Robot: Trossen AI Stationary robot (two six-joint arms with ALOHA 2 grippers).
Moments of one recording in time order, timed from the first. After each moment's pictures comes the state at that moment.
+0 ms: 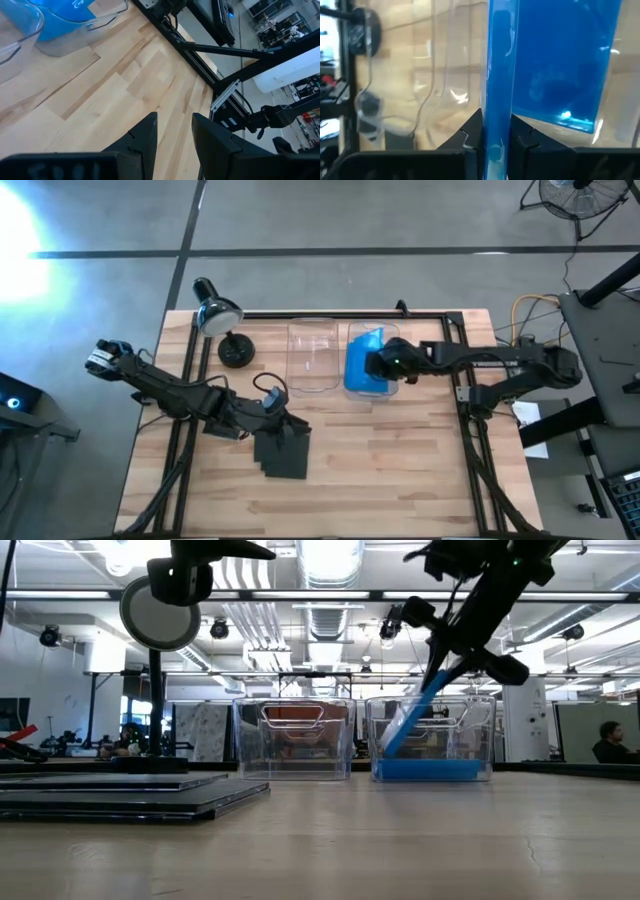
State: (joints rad) left arm -0.36 1.27 0.93 -0.08 -0.31 -0.99; right arm -0.21 1.28 0.84 -0.48 0.13 1.41
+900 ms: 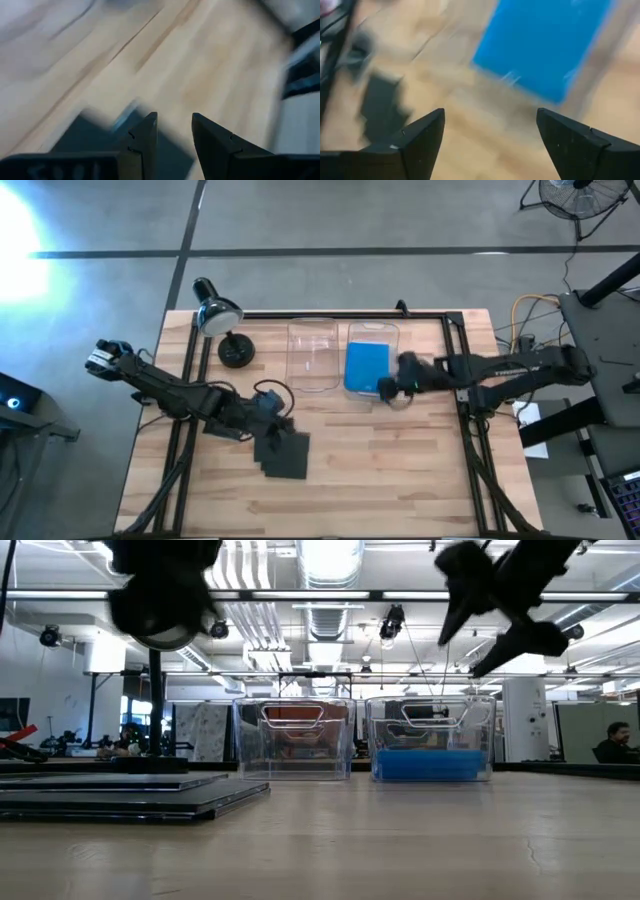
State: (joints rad) left arm -0.36 1.27 0.93 -0.47 -0.28 -0.98; right arm 0.07 1.13 0.84 -0.64 0.24 1.28
